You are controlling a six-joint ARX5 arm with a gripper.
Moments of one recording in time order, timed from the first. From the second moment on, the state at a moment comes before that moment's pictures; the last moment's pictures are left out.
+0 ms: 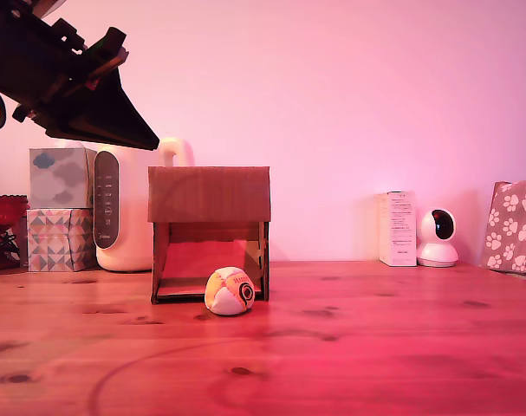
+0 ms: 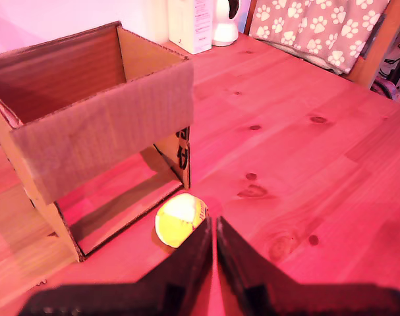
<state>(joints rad) -0.45 1.18 0.65 0.13 0.28 0.03</state>
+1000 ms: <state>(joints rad) -0.45 1.18 0.47 0.41 0.31 -0.04</state>
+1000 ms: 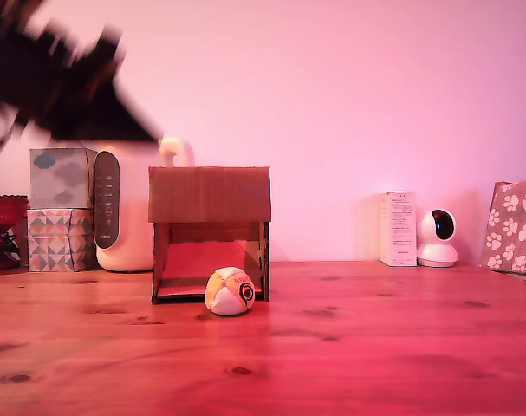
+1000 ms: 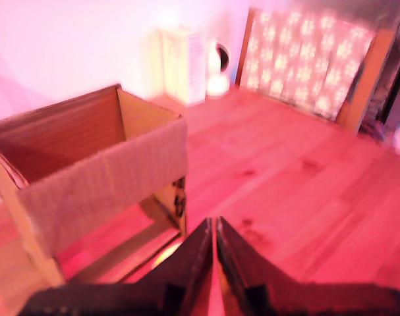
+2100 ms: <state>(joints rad) -0.54 1.56 0.41 0.86 0.24 -0.08</state>
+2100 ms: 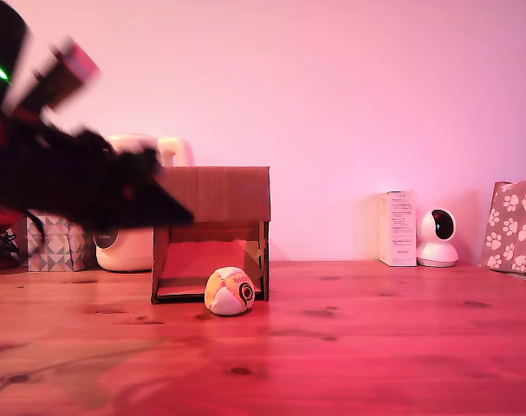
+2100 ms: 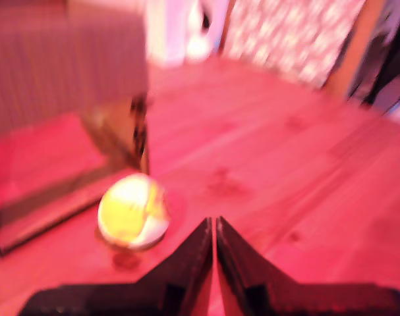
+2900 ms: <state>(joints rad) -0.54 1.78 0.65 0.79 0.18 -0.07</state>
